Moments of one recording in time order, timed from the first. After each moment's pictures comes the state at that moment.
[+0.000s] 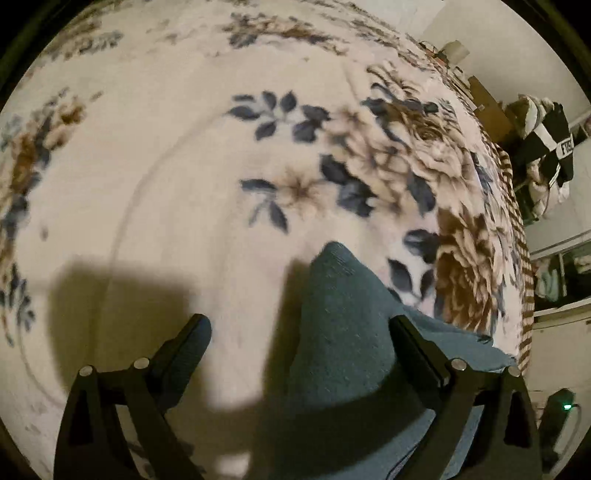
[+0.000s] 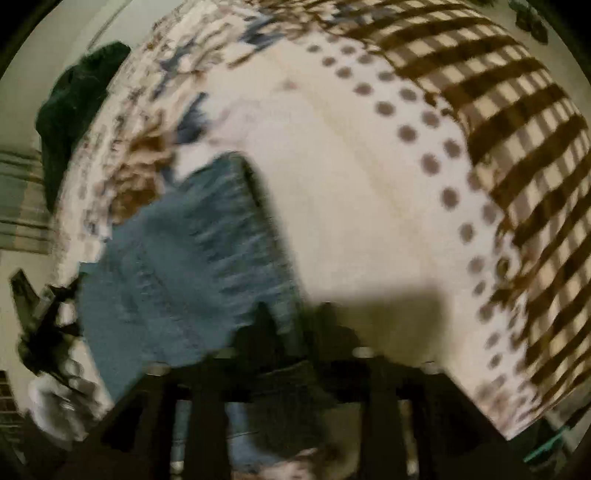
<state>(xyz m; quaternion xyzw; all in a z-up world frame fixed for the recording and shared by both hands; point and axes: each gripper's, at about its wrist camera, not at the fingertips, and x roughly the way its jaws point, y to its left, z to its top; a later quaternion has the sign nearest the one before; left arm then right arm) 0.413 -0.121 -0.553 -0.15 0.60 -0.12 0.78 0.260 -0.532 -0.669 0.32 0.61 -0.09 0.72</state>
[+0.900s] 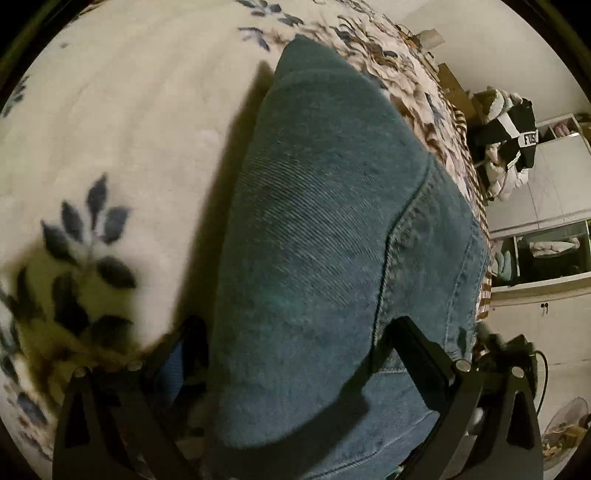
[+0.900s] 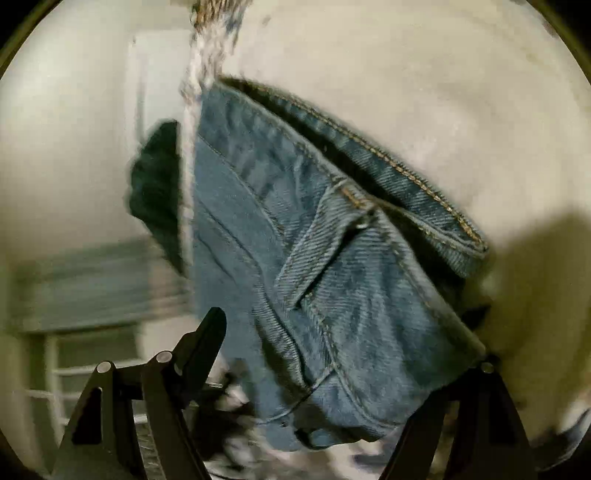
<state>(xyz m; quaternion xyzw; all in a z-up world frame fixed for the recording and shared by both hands) 0.301 -0.128 -0.579 -0.22 0.62 -0.20 0.73 0.202 -0.472 -0.728 0.60 0.46 0.03 0.65</state>
